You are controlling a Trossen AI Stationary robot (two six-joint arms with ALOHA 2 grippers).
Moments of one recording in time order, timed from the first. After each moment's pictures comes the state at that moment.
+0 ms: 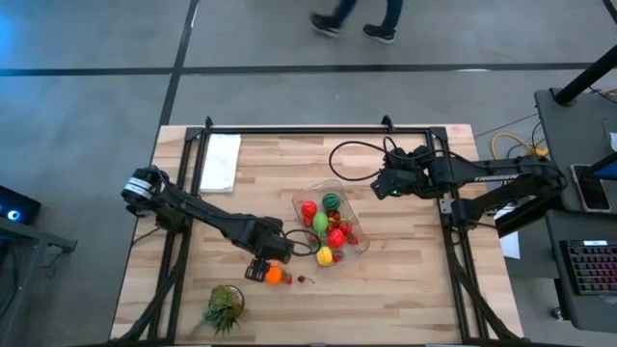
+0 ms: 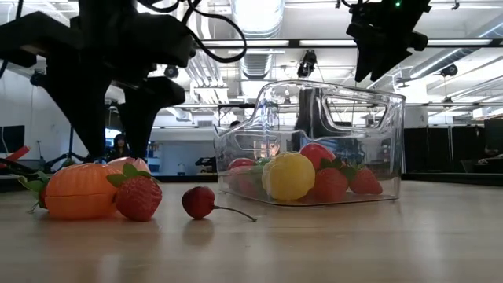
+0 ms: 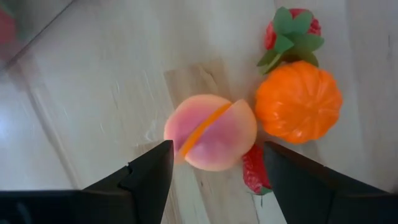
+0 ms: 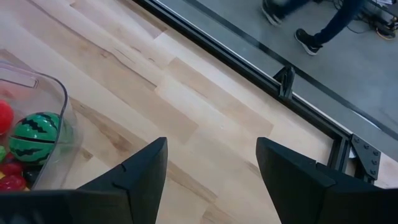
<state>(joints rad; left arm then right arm) -0.33 1.69 1.15 -0.81 -0.01 -0.07 0.02 1.21 1.09 -1.06 0.72 0.76</state>
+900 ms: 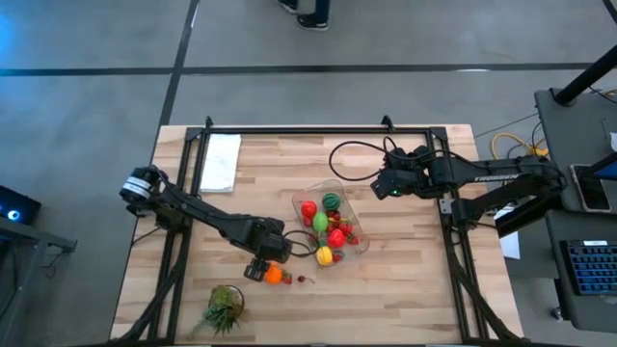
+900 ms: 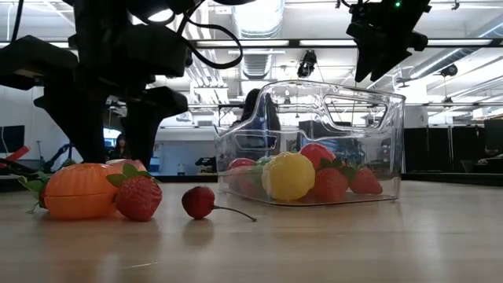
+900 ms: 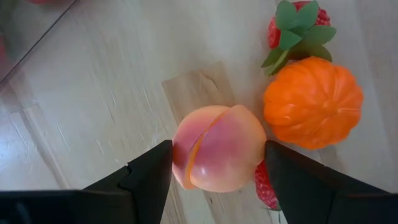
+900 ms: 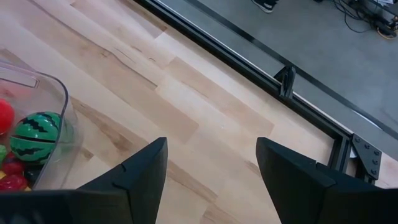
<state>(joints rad) -0.33 1.69 1.07 -0.70 -0.01 0.02 0.02 1.21 1.09 -1.06 0.72 0.76</state>
